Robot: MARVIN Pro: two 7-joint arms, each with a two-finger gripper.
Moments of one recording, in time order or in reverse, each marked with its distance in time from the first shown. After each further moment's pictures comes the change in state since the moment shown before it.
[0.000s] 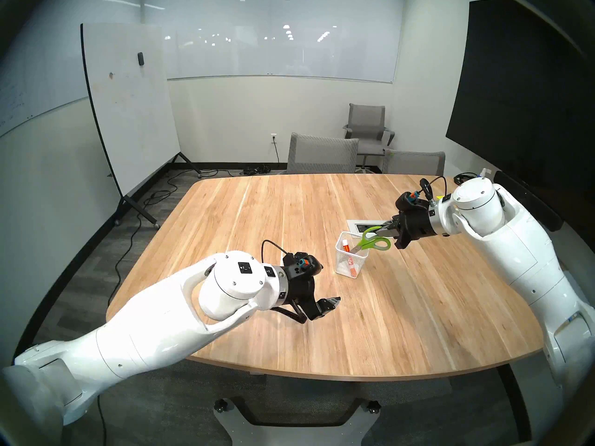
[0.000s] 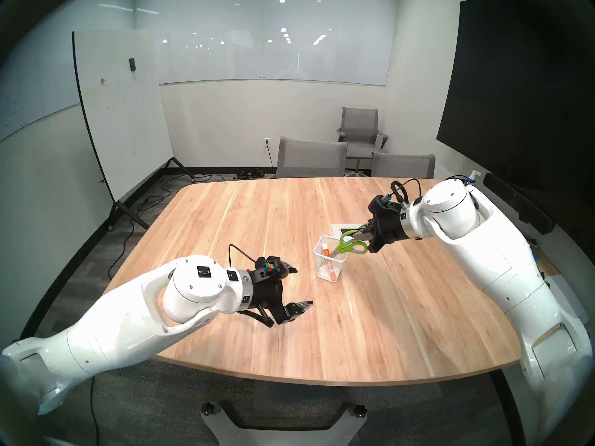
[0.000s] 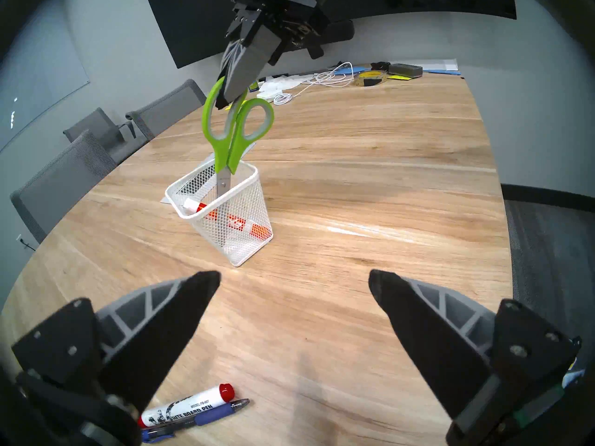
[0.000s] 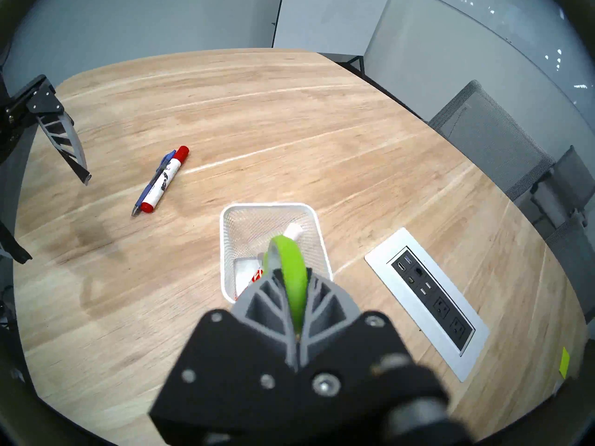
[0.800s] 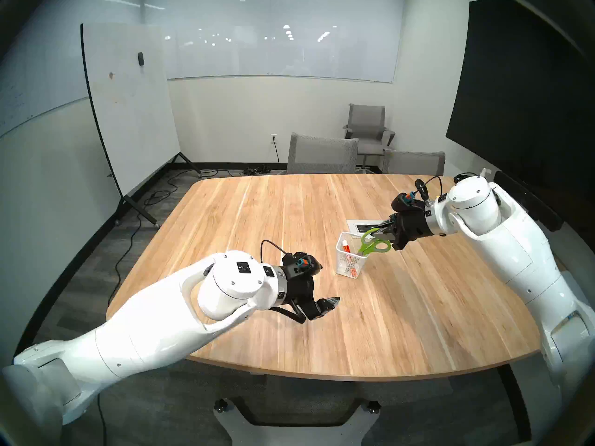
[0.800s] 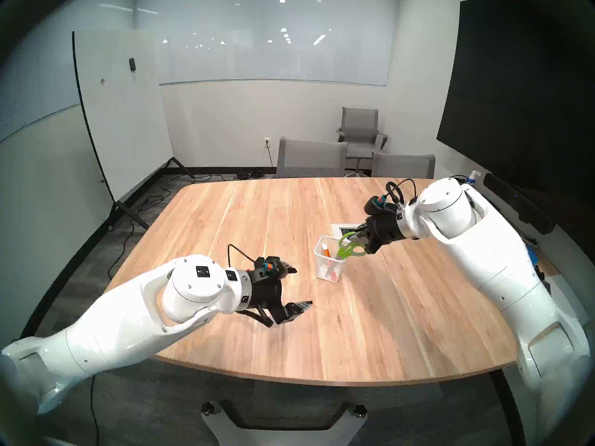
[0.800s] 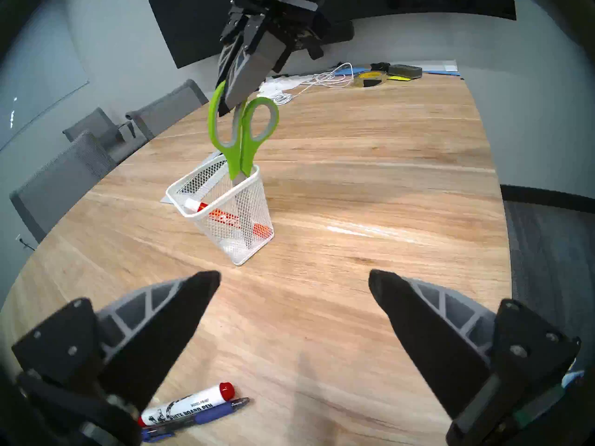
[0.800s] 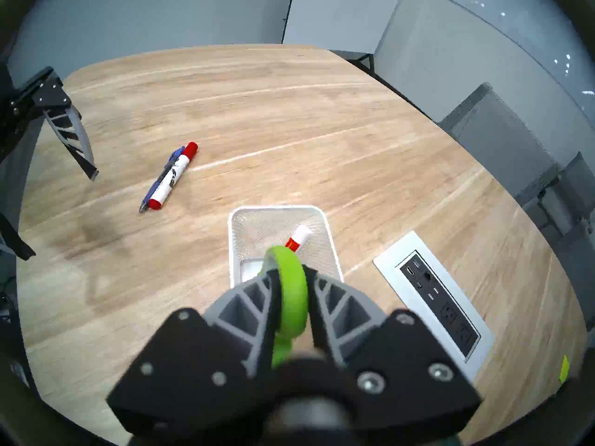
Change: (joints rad) left arm -0.001 0.008 0.000 0.000 -0.007 -0.006 -0.001; right arm 0.008 -0.018 -0.001 0.003 -0.032 0.005 0.039
